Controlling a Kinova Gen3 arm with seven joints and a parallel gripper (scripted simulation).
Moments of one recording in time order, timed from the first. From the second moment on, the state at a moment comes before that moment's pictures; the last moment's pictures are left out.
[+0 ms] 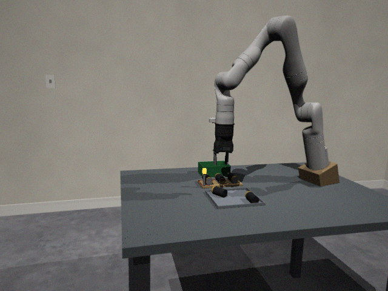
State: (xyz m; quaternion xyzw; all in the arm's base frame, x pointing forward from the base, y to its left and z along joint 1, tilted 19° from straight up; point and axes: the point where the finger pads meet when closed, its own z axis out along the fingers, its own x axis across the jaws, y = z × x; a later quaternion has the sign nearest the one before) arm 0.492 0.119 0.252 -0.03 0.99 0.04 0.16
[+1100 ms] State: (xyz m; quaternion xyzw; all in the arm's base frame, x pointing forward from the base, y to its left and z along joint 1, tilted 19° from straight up) arm 0.492 0.121 0.252 -0.16 0.97 0.02 0.16
